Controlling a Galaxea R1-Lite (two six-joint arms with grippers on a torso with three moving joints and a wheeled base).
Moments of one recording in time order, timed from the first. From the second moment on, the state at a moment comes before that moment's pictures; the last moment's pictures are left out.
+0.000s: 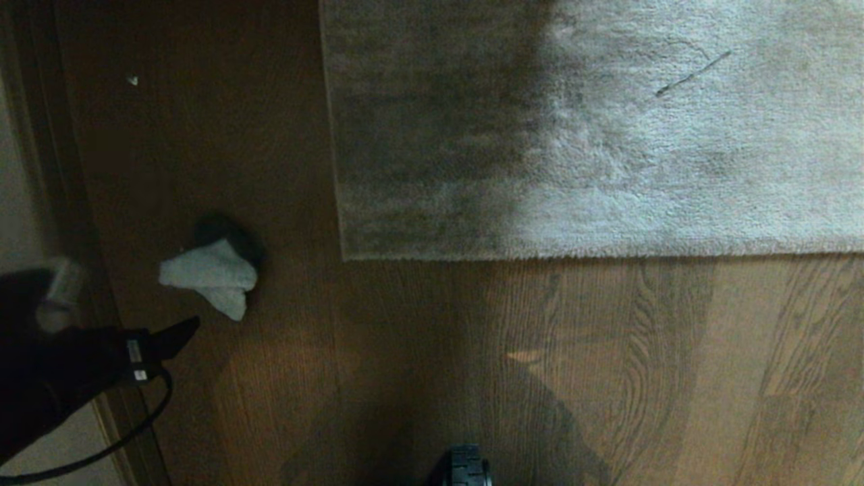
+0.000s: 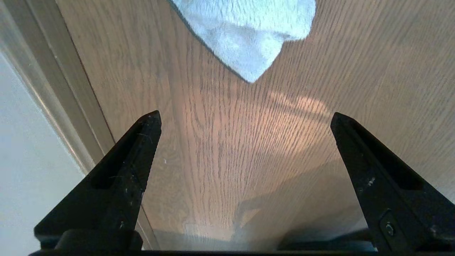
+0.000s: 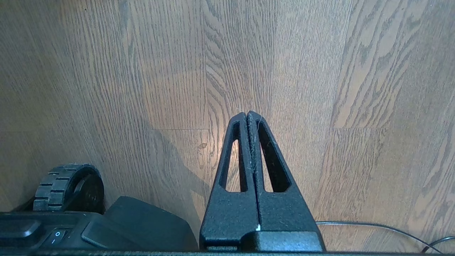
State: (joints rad) left arm 0.11 1.33 -0.32 -0.64 0.01 -0.07; right arm 0.00 0.00 0.00 0.00 -0.02 -0.01
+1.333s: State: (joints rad) left arm 0.04 1.20 -0.13 -0.64 0.00 -0.03; right arm 0.00 0.00 0.00 0.00 -0.02 -0.01
